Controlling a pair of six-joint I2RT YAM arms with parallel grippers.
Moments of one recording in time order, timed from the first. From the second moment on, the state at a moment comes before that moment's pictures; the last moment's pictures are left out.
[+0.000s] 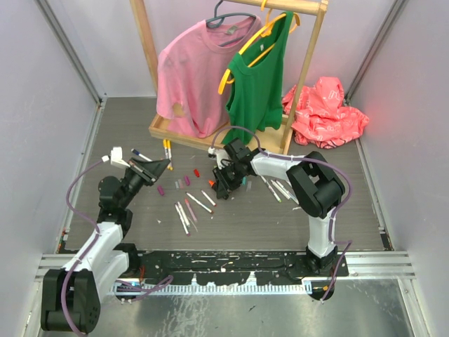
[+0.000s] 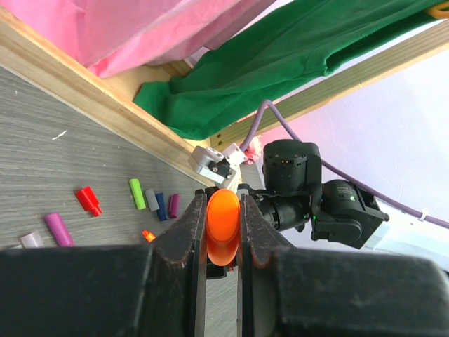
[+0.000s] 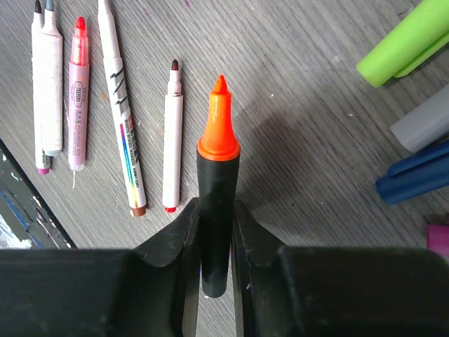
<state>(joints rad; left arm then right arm) -0.04 0.85 0.23 0.69 0.48 -1.04 0.66 1.94 1.20 -0.37 -0.52 0.07</state>
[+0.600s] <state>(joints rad) -0.19 0.91 0.23 0.69 0.42 -1.03 0.65 1.94 1.20 -0.38 -0.54 0.06</state>
